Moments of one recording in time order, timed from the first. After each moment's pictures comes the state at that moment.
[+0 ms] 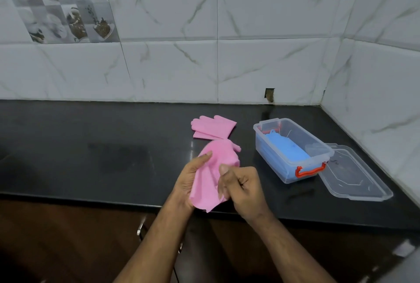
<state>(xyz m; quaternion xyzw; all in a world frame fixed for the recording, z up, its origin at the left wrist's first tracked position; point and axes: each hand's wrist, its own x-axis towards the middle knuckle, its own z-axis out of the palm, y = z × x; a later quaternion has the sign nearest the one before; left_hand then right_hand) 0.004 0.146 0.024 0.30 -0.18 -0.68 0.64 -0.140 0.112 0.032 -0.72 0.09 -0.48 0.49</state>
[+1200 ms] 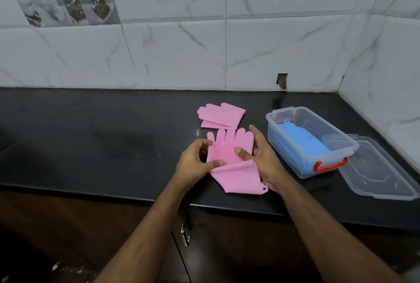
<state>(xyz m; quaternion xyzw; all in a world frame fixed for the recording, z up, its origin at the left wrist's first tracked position) 0.063 0.123 -0.012 0.71 -0.43 -0.23 0.50 -0.113 -0.005 -0.011 -0.65 0.32 -0.33 0.61</state>
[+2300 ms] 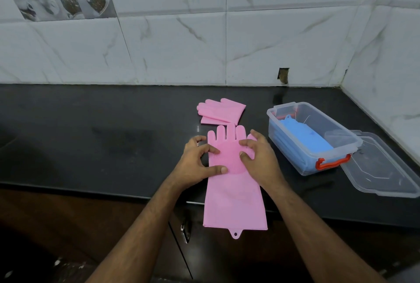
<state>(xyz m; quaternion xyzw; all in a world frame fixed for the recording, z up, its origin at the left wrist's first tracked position) 0.072 0.128 -0.015 0.73 -0.54 -0.20 0.37 -0.109 0.008 -0.018 -0.81 0.42 -0.30 0.28</state>
